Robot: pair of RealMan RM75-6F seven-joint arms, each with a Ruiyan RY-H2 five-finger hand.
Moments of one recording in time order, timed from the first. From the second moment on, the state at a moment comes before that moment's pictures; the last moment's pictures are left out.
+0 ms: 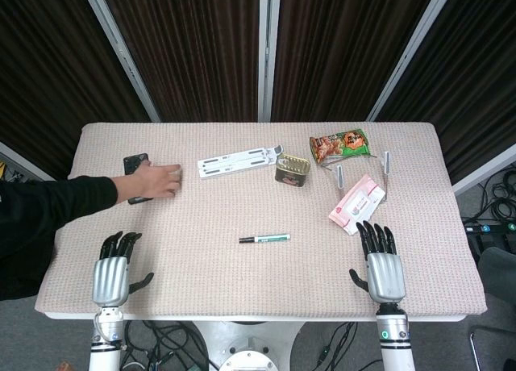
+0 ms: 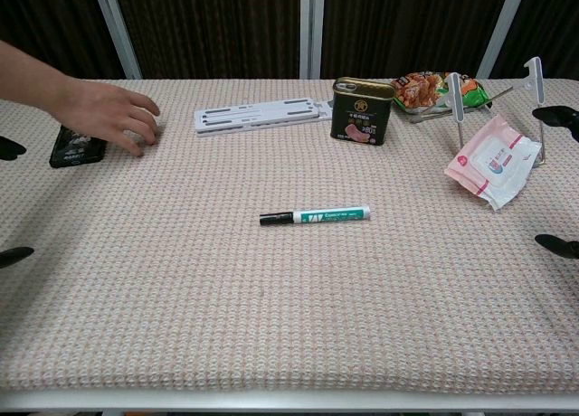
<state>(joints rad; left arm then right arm) -0.07 -1.77 -0.07 -1.48 1.46 1.57 0.36 0.13 -1.65 0.07 -1.62 -1.43 1.49 -0.44</state>
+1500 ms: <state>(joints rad) -0.10 -1.68 -0.09 -1.65 1.43 1.53 0.37 0.74 -1.88 0.30 -1.58 -0.82 1.13 -1.18</state>
